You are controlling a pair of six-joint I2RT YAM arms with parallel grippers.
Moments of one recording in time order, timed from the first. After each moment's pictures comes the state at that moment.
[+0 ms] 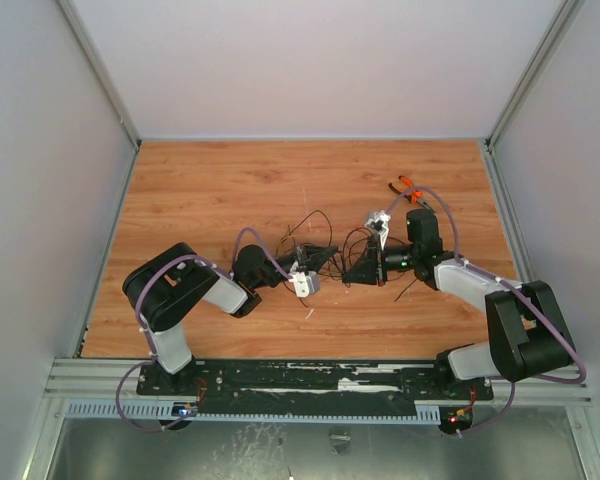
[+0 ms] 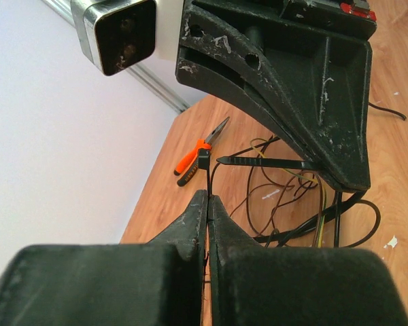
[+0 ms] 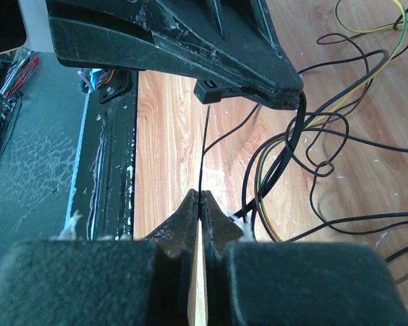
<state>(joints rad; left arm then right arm) -0.76 1.77 0.49 1.44 0.55 0.75 0.28 1.38 0.59 0.15 -1.25 -0.10</state>
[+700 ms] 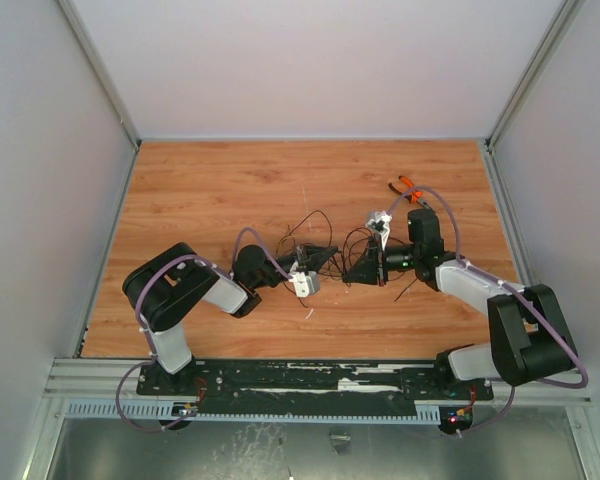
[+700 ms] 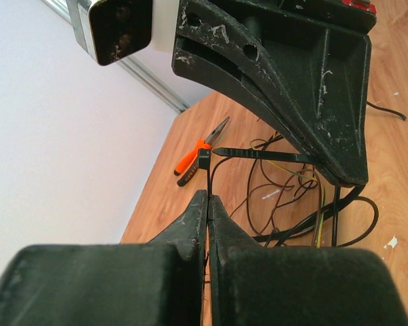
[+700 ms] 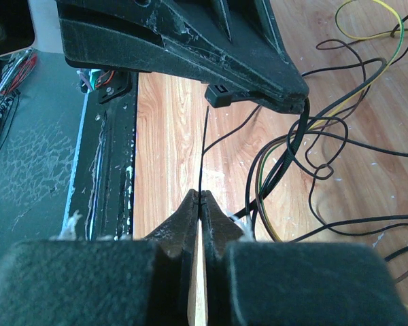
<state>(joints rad) -0.76 1.77 0.49 1.44 0.55 0.75 0.28 1.36 0.58 0.14 -1.25 -0.12</state>
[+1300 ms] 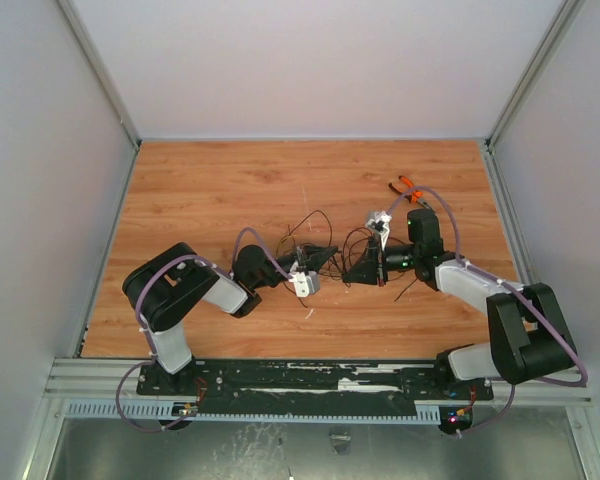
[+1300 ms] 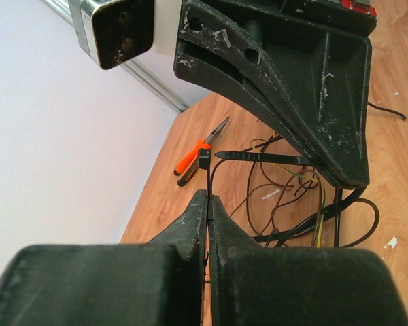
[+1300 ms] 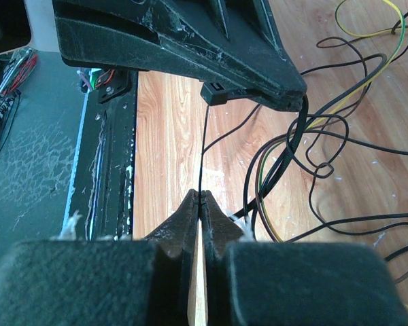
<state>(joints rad) -0.76 1.77 0.49 1.44 0.55 0.75 0.28 1.37 0.58 0.14 -1.25 -0.11</state>
